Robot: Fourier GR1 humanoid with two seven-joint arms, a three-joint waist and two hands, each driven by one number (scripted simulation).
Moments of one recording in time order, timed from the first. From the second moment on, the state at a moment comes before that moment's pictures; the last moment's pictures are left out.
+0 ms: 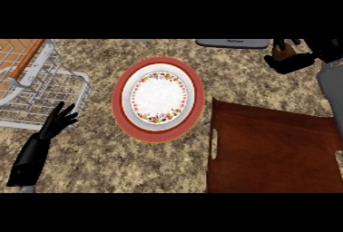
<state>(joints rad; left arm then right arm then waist) 0.07 0.42 -0.08 -1.56 -0.05 0.12 -0.14 -0.86 -0.50 -0.03 -0.91 0.62 0.11 -0.46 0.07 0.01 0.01</state>
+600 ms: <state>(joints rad) 0.12 0.41 -0.04 -1.57 -0.06 0.11 -0.14 -1.06 -0.31 0.01 -0.87 0.55 0.25 -0.49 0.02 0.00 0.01</state>
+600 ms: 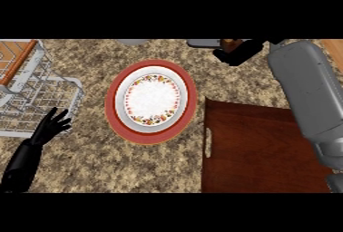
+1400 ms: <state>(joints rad) 0.10 0.40 -0.01 -1.55 -0.07 0.07 -0.18 -1.19 -0.02 0.20 -0.71 0.57 0.19 -0.23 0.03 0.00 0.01</state>
